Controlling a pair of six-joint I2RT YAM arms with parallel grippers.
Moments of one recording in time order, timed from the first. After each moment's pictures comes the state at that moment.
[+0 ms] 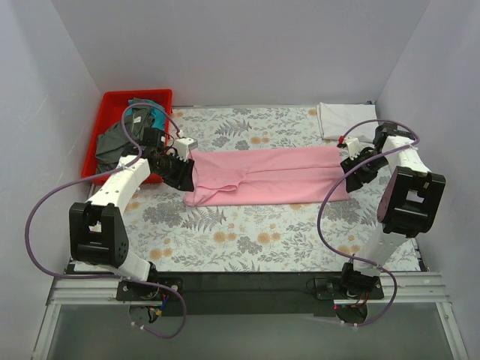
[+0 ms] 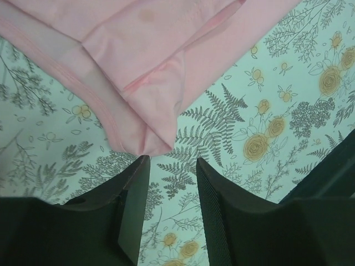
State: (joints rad) left arm -0.13 1.52 1.18 -0.80 0.54 0.36; right arm -0.23 1.79 1.38 -1.05 -0.39 -0.90
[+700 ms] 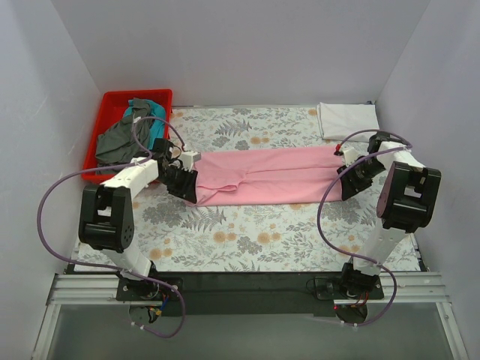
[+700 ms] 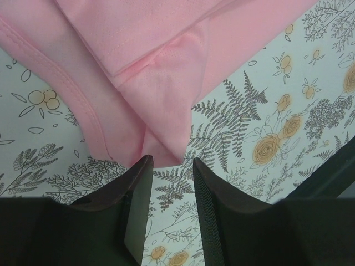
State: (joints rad) left arm -0.15 1.65 1.07 -0.72 0.53 0.28; right arm -0.23 1.84 1.28 -1.00 -0.40 -0.82
